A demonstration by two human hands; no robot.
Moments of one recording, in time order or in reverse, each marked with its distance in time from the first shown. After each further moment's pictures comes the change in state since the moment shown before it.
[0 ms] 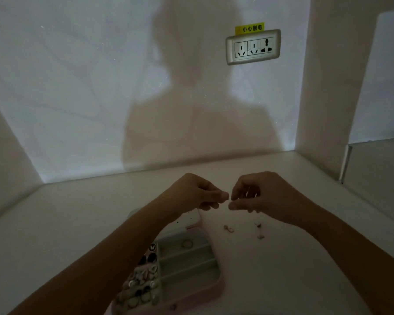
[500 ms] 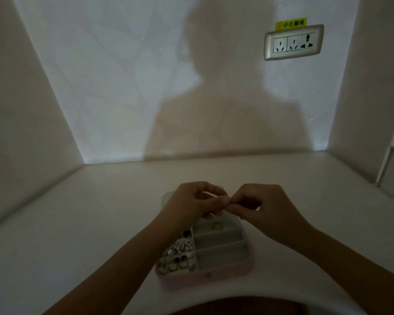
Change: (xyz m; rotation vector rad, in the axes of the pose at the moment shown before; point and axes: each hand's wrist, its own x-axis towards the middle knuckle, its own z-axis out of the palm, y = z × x) left_hand -0.086 -0.024 -0.011 -0.268 0.216 -0.018; right_hand -0.011 -0.032 0.065 0.022 0.145 -0.357
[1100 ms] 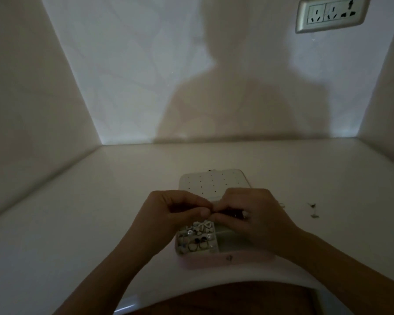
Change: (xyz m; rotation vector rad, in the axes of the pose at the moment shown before) left_hand -0.063 -0.026 -0.039 -0.040 0.152 0.087; right_hand 0.001 -0.031 0.052 0.041 -0.090 -0.247
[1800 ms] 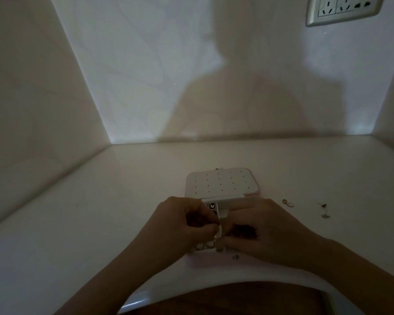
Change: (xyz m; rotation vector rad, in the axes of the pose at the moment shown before) left_hand -0.013 0.008 0.006 0.385 -0.045 -0.083; right_hand -0.010 -0.003 -0.004 -0.035 -0.222 -0.047
